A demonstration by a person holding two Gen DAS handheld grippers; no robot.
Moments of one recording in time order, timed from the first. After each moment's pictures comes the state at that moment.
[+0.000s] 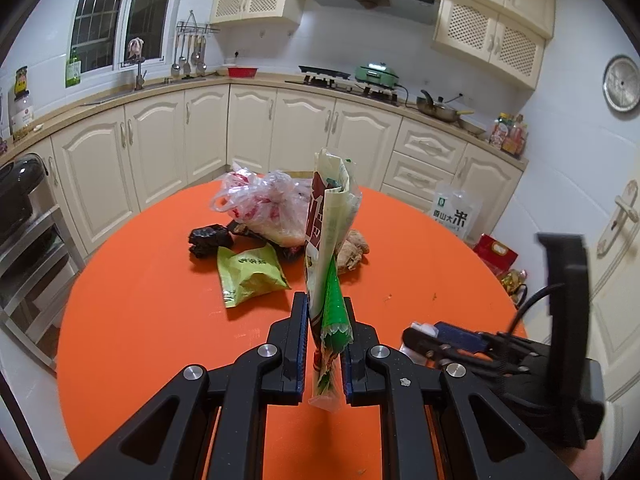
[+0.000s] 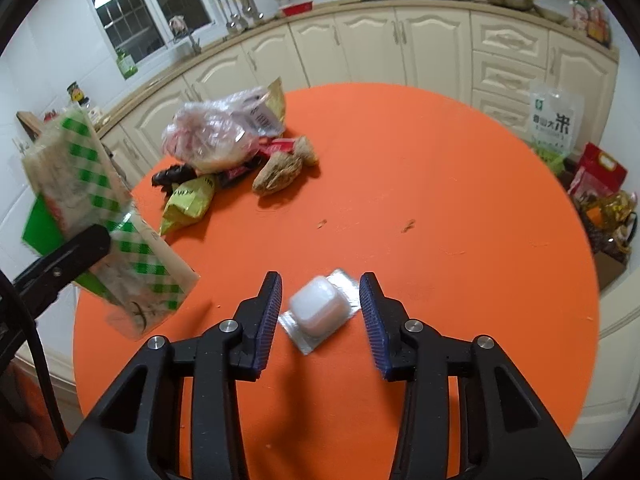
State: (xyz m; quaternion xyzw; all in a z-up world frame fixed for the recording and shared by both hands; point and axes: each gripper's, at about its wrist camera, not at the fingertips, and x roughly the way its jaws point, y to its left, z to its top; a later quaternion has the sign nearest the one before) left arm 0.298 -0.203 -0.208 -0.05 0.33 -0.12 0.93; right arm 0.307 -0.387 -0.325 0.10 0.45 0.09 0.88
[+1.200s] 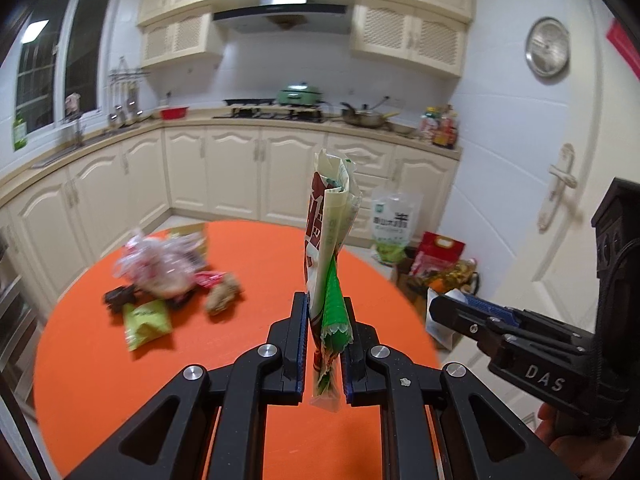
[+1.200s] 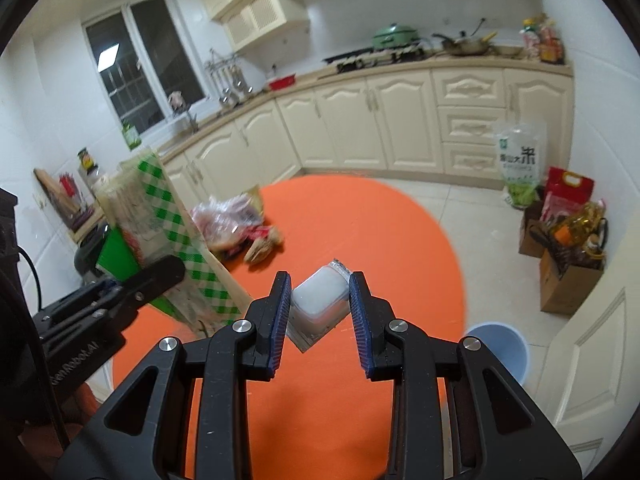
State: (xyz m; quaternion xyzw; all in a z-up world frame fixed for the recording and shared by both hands) left arm 0.233 -0.327 -0.146 0.01 0.28 -0.22 0.93; right arm 0.207 -0.496 -0.229 0.17 0.32 0.05 0.93
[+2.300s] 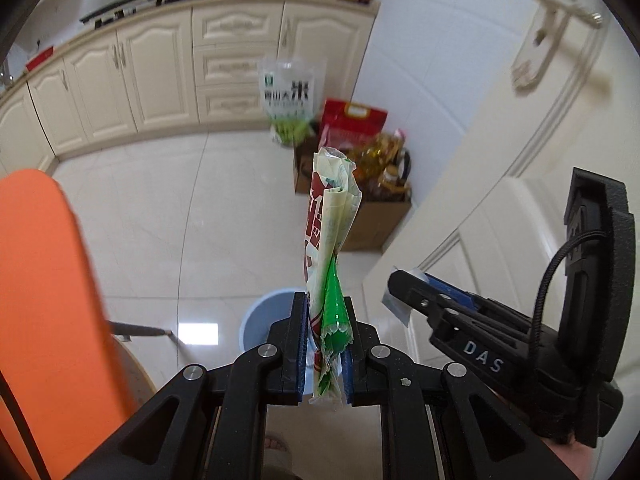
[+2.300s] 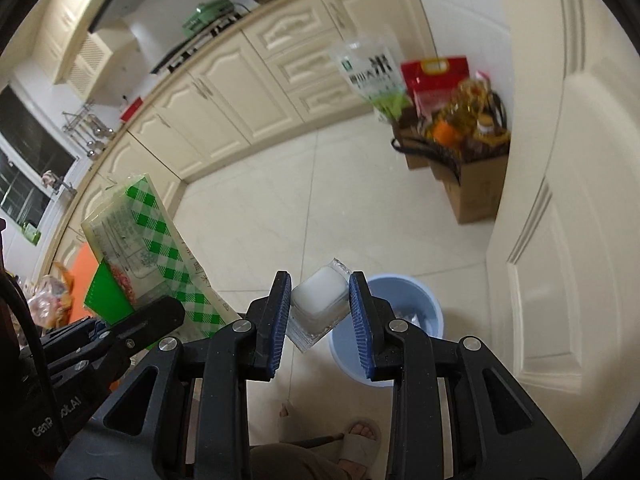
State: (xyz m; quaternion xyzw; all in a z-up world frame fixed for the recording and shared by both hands) left arm 0.466 -0.665 -0.293 0.10 0.49 -0.33 0.80; right arm 0.224 -0.787 -0.411 0.33 0.41 -0.12 0.84
